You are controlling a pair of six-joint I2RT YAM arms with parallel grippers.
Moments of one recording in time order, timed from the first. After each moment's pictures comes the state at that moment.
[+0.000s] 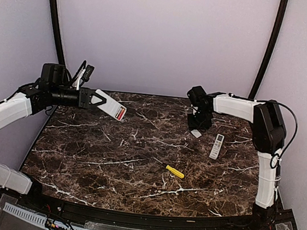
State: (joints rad) left arm -0.28 1.21 1.00 -0.27 0.73 -0.28; right arm 0.52 2.15 1.72 -0.76 0.25 0.34
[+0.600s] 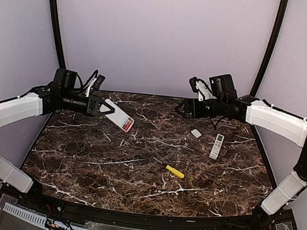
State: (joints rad) left arm -0.32 1.31 0.99 -0.23 0.80 -0.32; right arm 0.60 1.61 1.30 -0.33 -0.21 0.22
